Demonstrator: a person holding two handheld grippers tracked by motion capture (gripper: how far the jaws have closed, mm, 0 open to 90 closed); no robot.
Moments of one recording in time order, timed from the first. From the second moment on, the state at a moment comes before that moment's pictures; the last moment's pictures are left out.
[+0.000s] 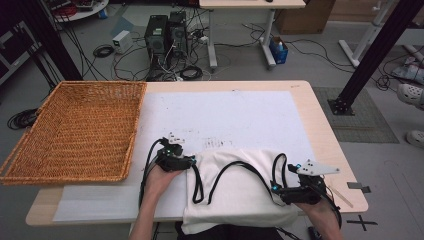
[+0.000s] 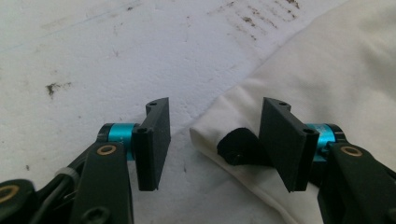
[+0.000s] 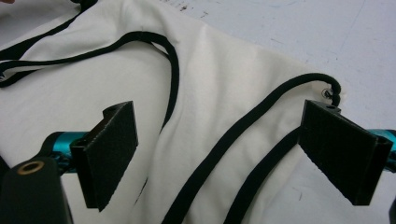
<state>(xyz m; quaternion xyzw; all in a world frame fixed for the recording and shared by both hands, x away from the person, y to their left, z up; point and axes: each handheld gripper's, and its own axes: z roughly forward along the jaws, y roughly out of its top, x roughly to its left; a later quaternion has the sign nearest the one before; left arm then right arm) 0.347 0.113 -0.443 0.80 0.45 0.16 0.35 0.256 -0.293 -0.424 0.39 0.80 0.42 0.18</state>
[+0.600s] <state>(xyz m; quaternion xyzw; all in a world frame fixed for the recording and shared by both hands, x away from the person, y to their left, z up) 0.338 0.109 -0.447 0.82 0.40 0.16 0.38 0.310 -0.306 -0.422 0.44 0.79 0.40 0.15</state>
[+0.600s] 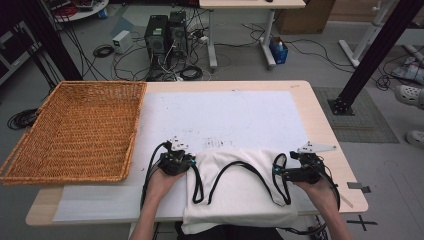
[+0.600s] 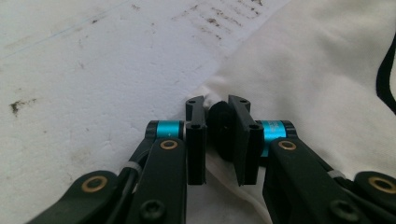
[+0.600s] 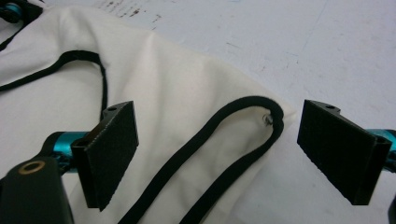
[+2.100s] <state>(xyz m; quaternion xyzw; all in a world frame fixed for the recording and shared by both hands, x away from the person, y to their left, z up) 0.344 0.123 -0.410 0.77 0.43 0.18 0.45 0.359 -0.311 -0.408 0.47 0.77 0.41 0.13</state>
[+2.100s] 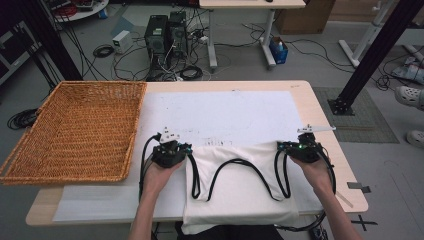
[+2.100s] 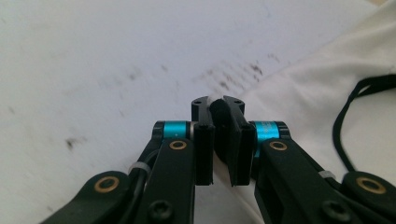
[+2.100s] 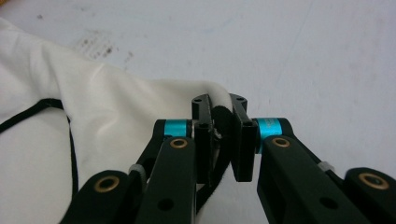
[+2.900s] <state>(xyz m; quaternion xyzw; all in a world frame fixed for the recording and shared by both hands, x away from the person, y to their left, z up) 0.428 0.134 -0.397 0.73 0.48 0.18 0.44 0.450 -0.298 -0.401 0.49 0.77 0.39 0.13</state>
